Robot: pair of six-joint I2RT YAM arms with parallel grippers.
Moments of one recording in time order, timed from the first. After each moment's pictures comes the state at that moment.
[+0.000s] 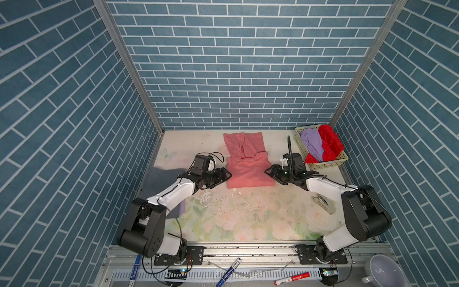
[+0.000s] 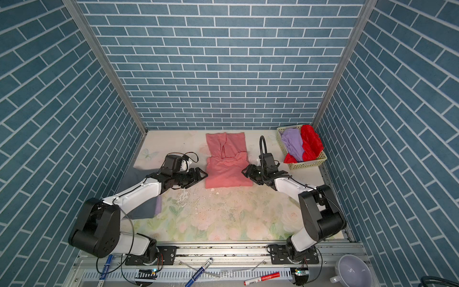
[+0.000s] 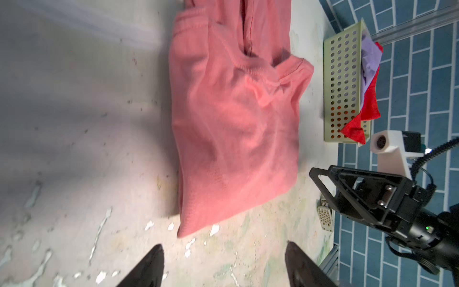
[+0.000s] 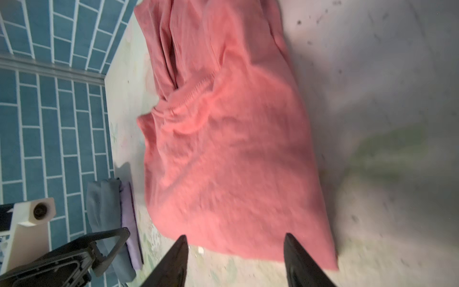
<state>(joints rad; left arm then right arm) -0.35 1.38 0.74 -0.21 0.46 -0.72 0.43 1.50 0.77 -0.07 -0.37 0.83</state>
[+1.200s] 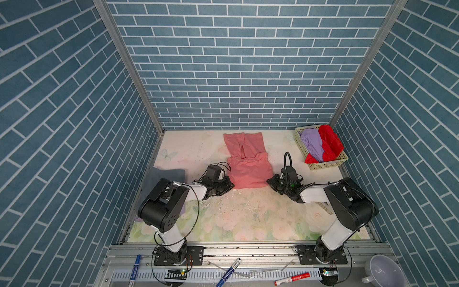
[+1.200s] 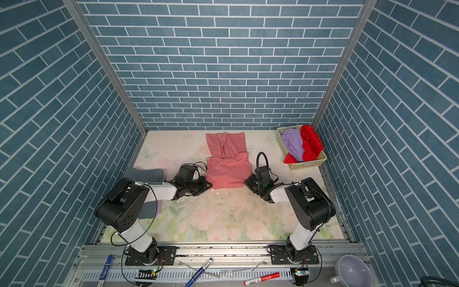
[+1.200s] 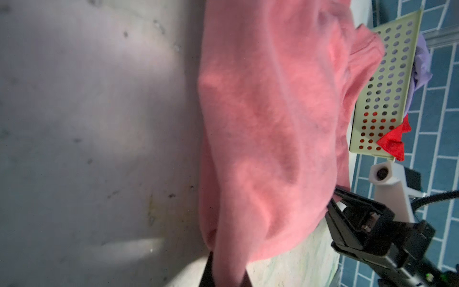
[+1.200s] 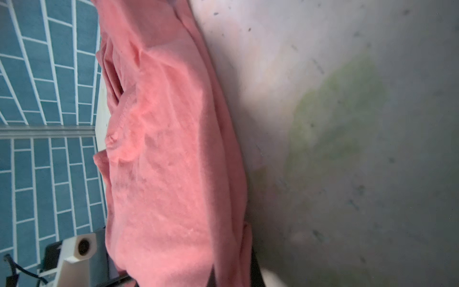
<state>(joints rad) -0.45 1.67 0.66 0.20 0.40 -0.92 0.51 1.66 0.61 0.33 -0.17 1.06</state>
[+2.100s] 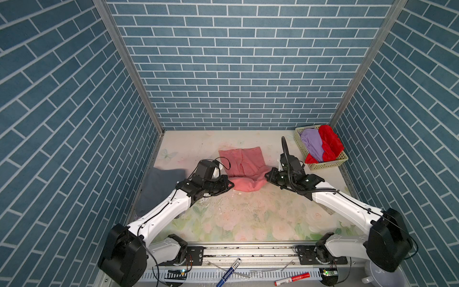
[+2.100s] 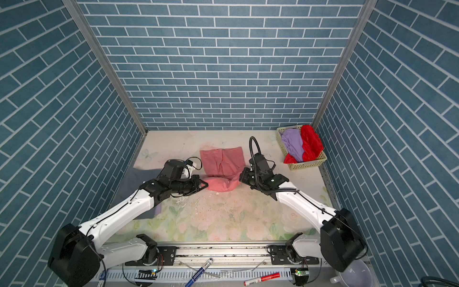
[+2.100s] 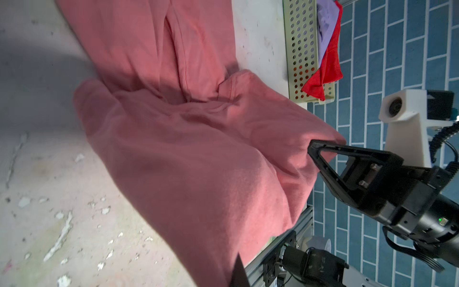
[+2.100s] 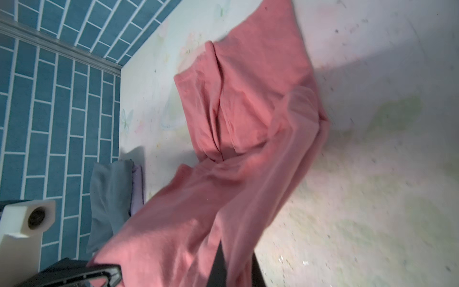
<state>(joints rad) -0.49 1.23 0.81 -0.33 0.46 -0.81 0.65 1.37 0.95 -0.29 -0.11 0.84</state>
